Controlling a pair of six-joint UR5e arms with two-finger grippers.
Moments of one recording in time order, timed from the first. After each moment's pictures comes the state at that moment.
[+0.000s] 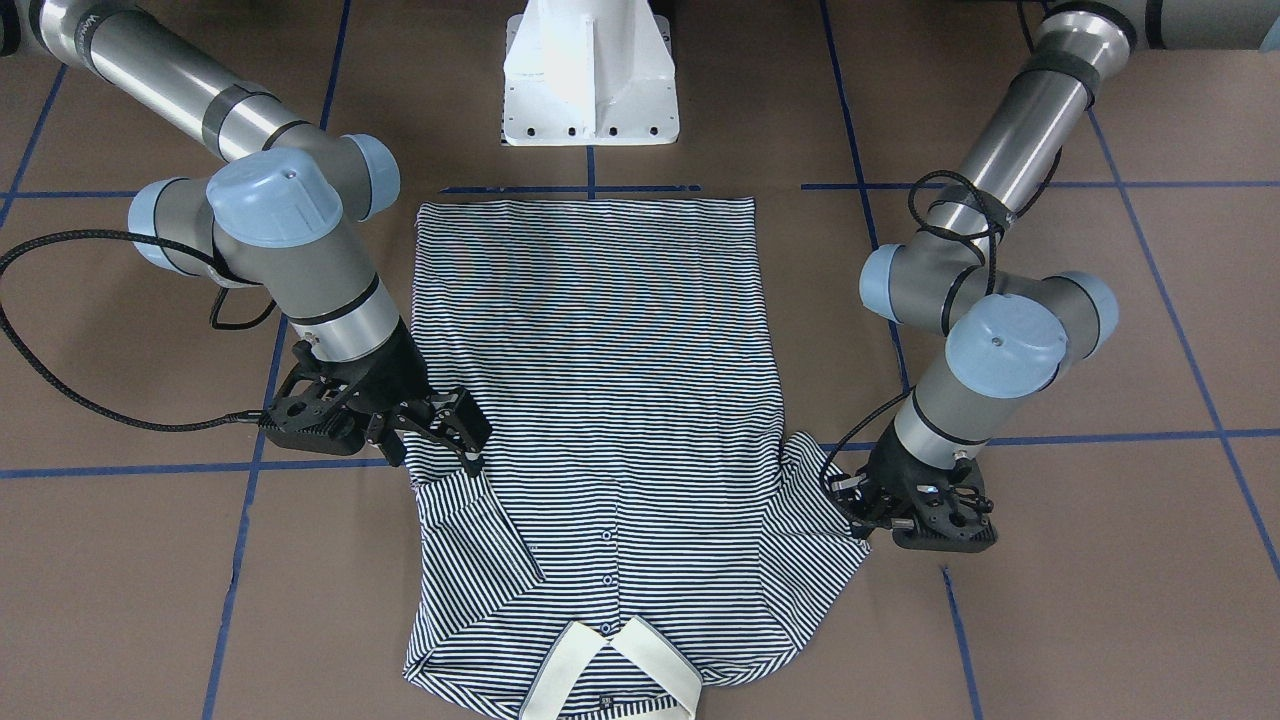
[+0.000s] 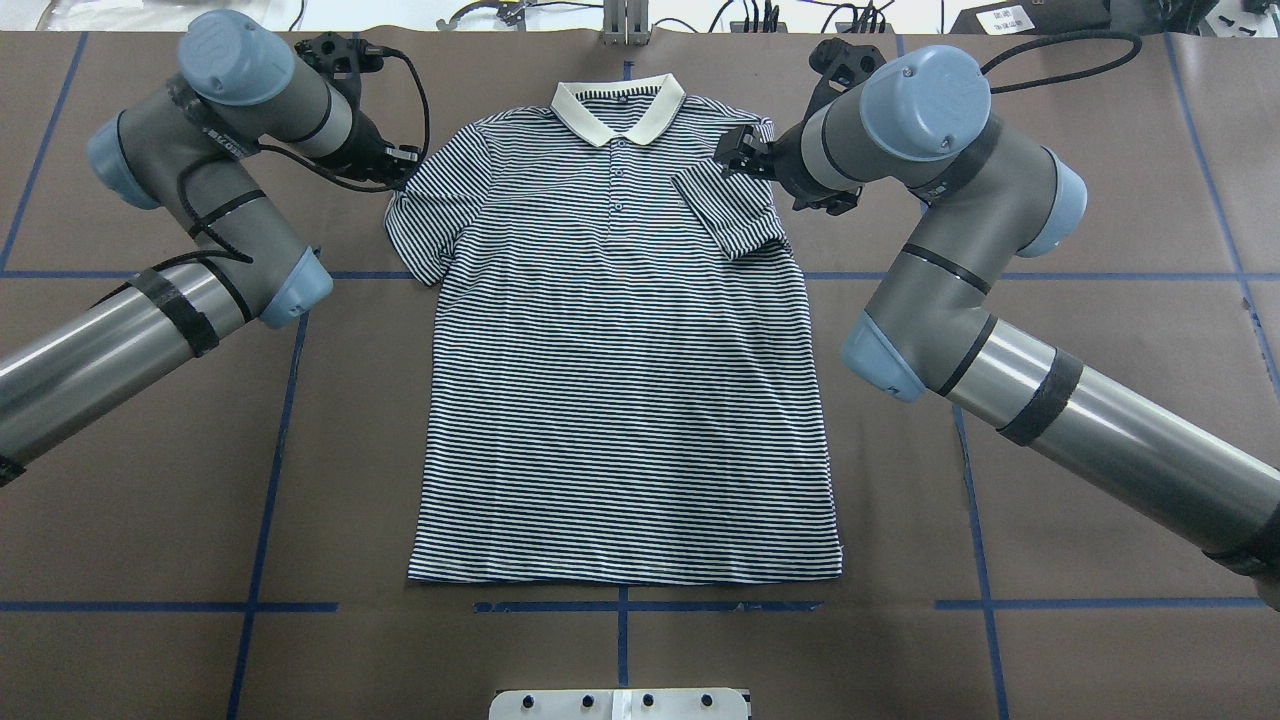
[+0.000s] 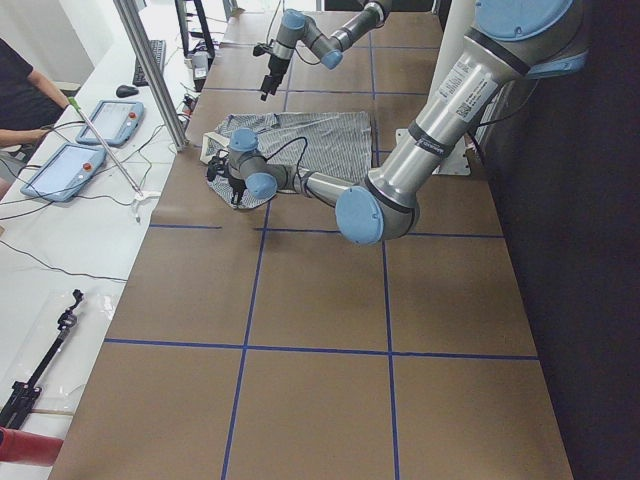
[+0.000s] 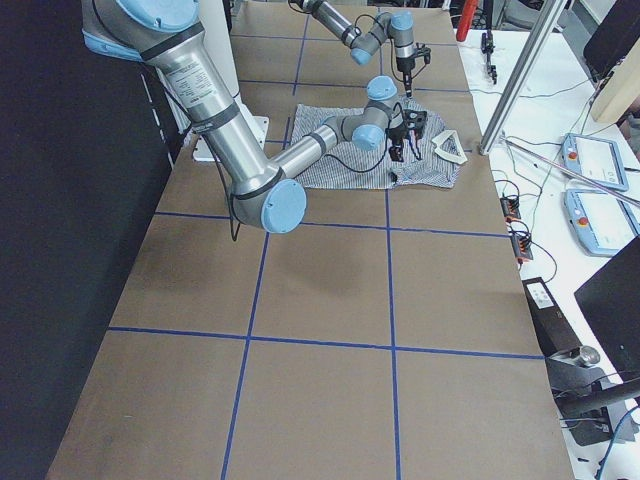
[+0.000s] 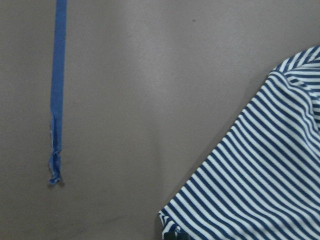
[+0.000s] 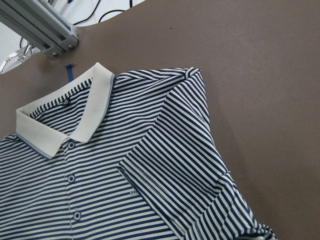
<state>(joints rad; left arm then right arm) -0.89 -2.31 -1.09 -2.22 -2.00 -0.96 0.78 -0.94 1.46 -1.06 1.83 1.45</state>
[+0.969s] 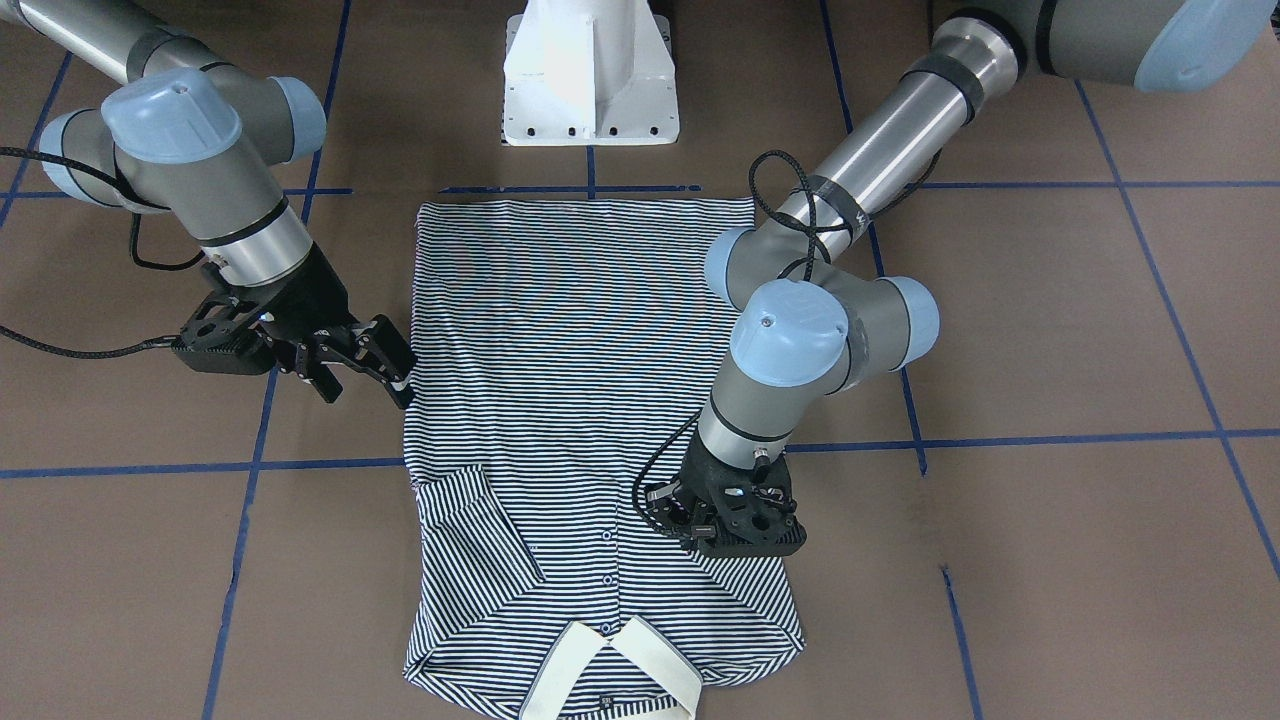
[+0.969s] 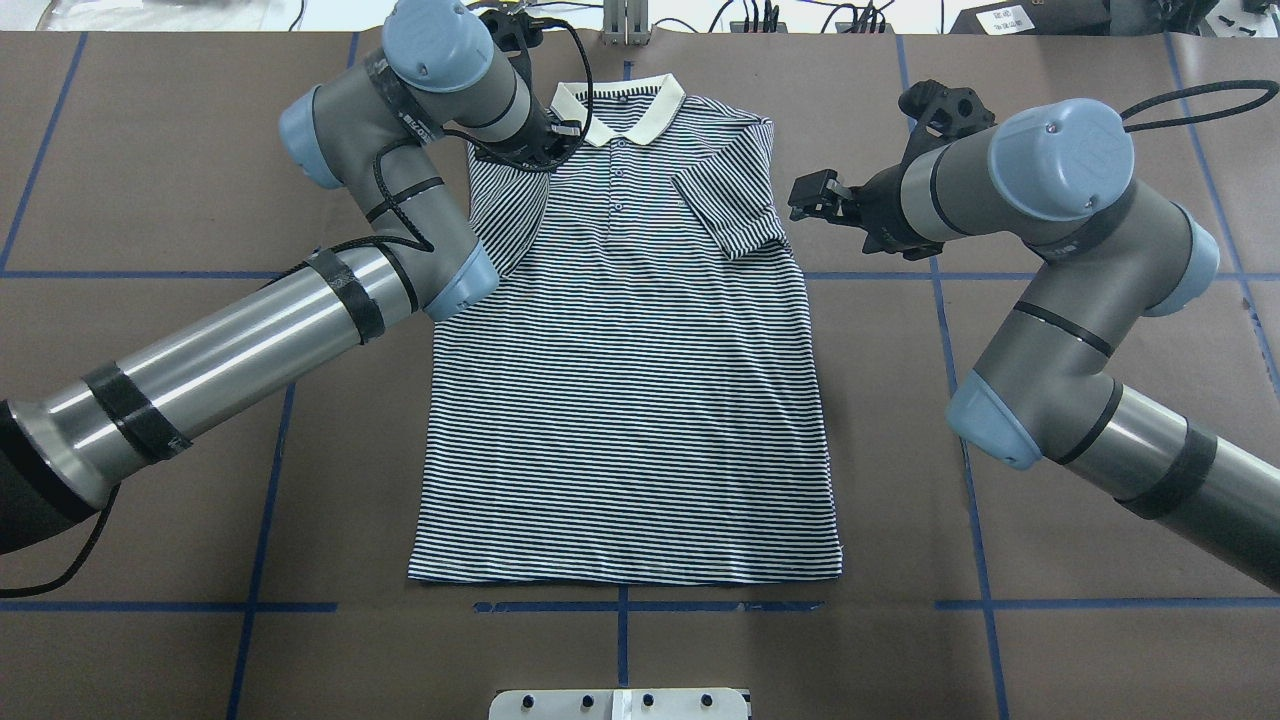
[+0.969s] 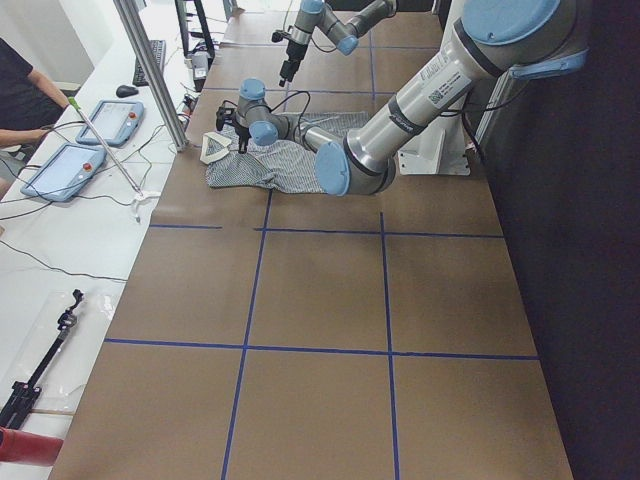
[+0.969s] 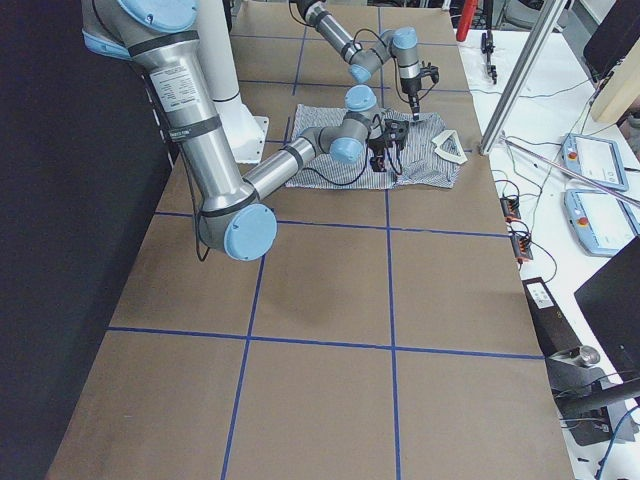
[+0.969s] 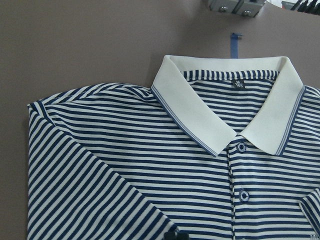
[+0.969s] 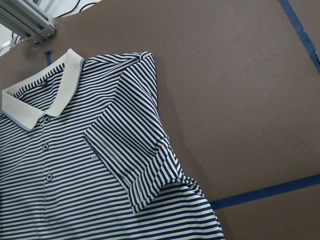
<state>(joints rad) -0.78 -2.56 -0.93 -2.22 -1.89 -1.16 0.77 -1.16 1.71 -1.07 1.85 1.45</state>
